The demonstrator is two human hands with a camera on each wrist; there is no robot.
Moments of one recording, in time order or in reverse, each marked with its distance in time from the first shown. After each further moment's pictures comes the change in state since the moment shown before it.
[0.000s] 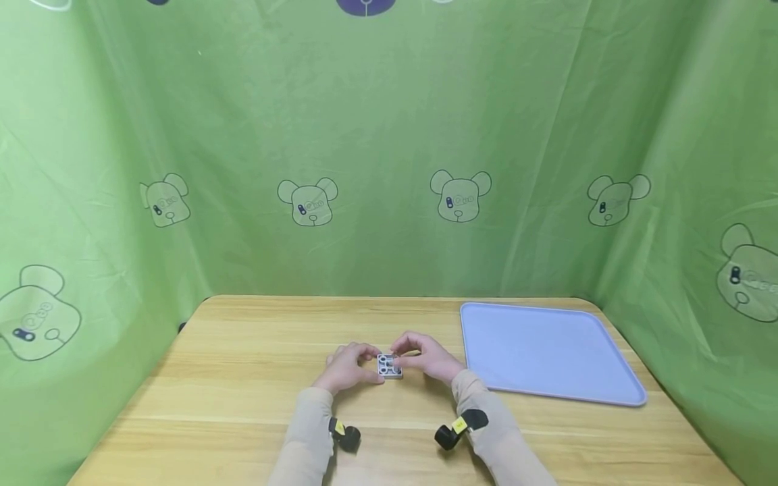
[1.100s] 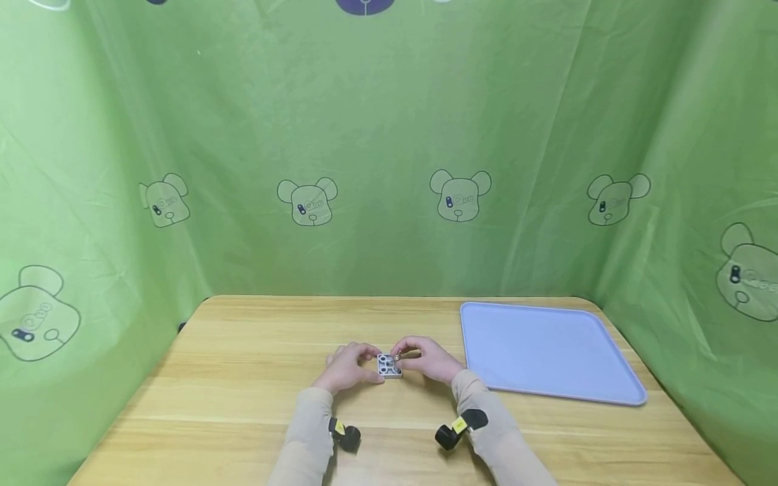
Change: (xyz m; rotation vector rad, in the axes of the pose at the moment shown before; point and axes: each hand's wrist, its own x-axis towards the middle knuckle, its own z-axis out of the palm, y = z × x) left_hand -0.001 0.001 0.000 0.013 0.000 0.011; right_hand -0.001 0.006 0.000 -0.060 -0.048 -0.053
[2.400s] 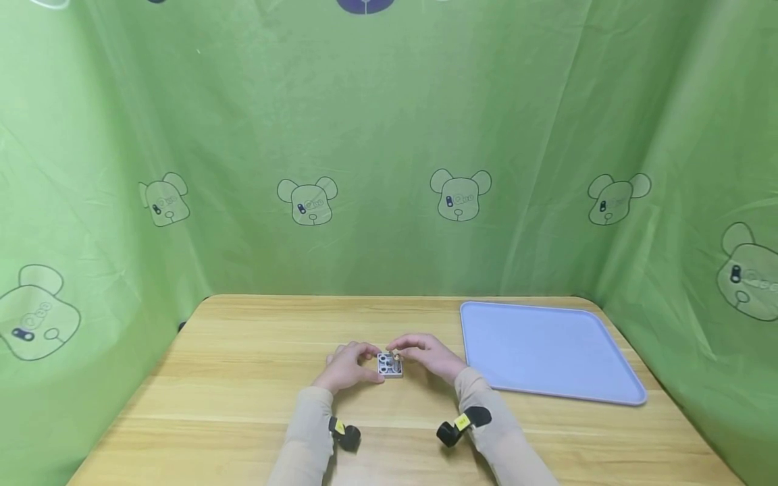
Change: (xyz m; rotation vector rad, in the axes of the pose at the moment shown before) left_hand -0.001 0.000 0.000 0.003 -0.005 -0.015; right_hand -0.001 -0.005 -0.006 0.067 -0.013 0.028
